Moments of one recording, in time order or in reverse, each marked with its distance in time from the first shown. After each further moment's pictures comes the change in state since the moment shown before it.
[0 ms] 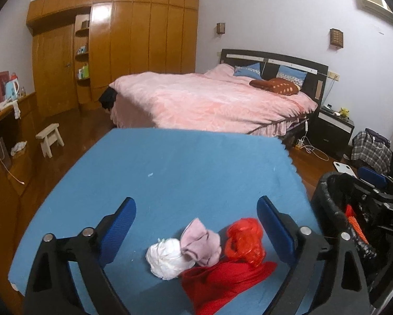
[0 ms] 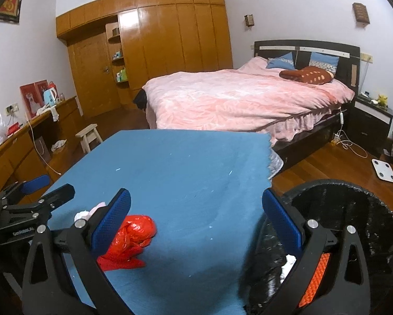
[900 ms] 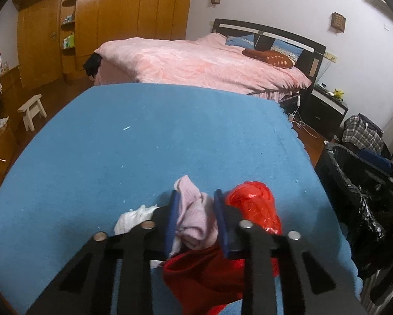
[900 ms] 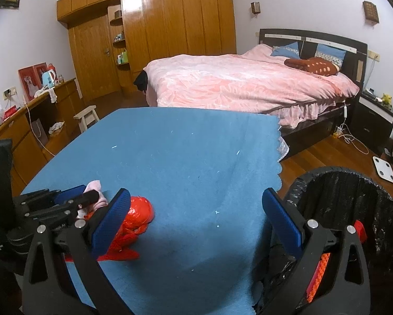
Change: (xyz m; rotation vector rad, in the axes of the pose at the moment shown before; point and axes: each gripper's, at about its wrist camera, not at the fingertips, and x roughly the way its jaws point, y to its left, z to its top) left arm 0.056 0.004 -0.036 -0.022 0.166 -0.093; right arm 0.027 0.013 -0.019 -0.039 0.088 -0.007
